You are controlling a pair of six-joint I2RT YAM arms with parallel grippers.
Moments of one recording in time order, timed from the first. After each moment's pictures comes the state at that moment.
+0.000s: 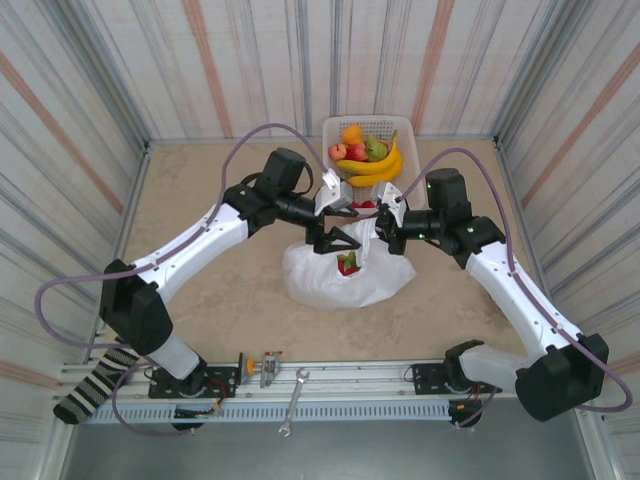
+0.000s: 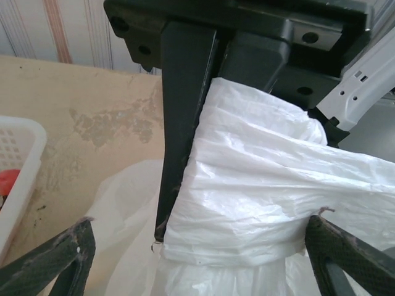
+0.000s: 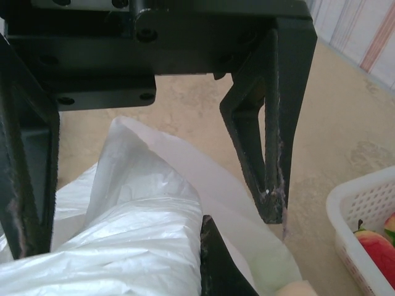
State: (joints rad) left arm -0.68 1.60 1.44 -0.51 0.88 0.38; right arm 0.37 1.15 1.04 -0.50 -0.81 -0.44
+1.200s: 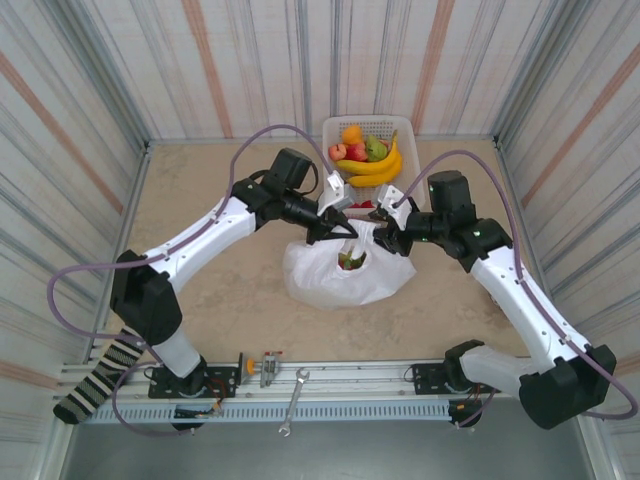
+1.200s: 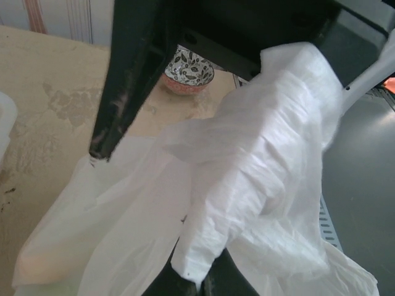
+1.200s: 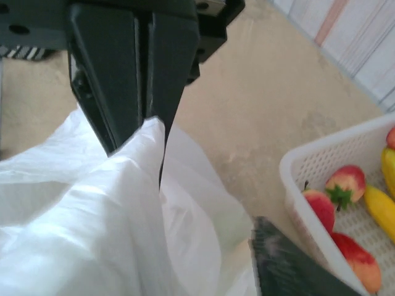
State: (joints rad) left arm -0.67 1.66 1.49 -0.61 0.93 0.42; right arm 0.39 1.10 1.08 -0.63 -0.61 -0.54
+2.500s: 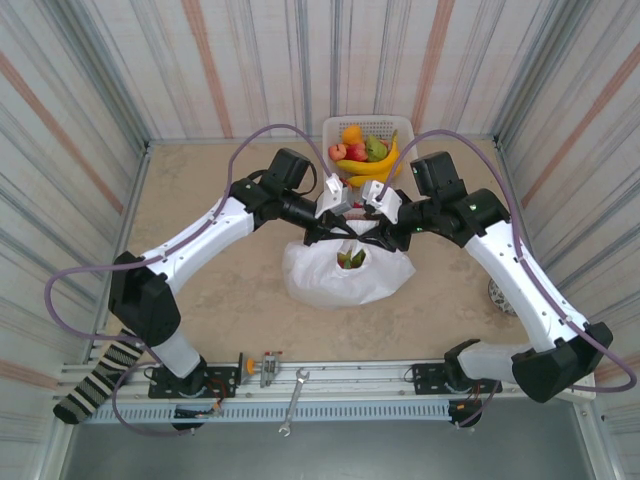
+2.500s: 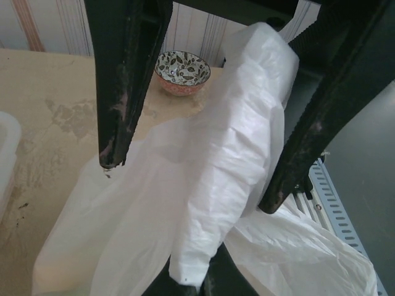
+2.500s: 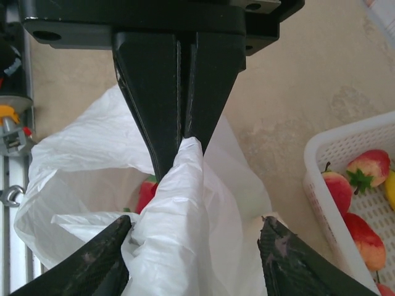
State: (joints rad) left arm -0.67 1.65 1.49 -0.63 0.94 0.53; right arm 0.47 1.26 1.39 -0.98 -0.53 -0.64
